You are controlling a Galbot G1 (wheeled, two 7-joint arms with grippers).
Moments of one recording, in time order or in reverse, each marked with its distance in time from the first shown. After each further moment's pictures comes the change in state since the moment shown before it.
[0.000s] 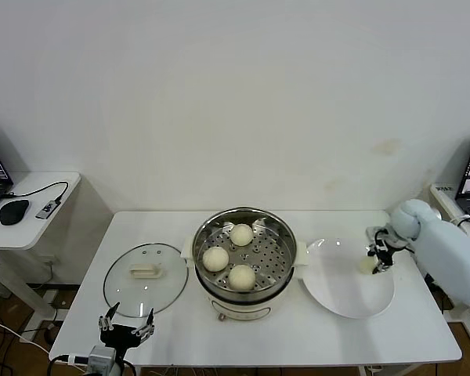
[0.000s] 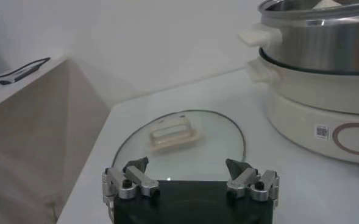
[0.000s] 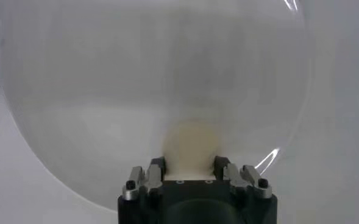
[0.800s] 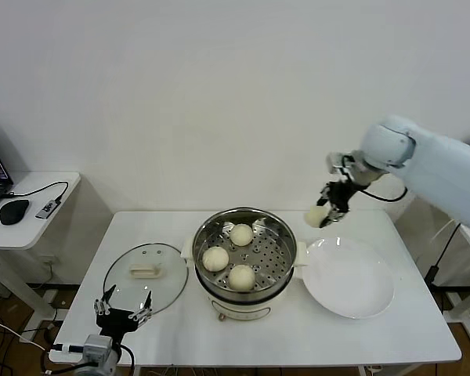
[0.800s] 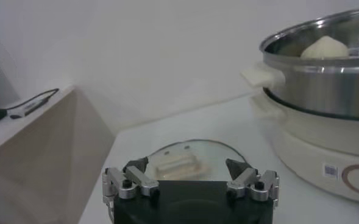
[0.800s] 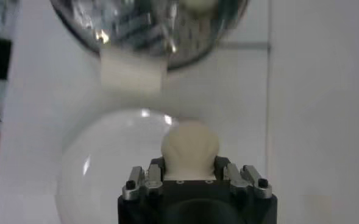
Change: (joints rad) left arm -0.033 0.009 -0.009 -0.065 0.005 0.001 -0.008; right arm 0.711 0.045 -0.647 0.389 0.712 -0.369 -0.036
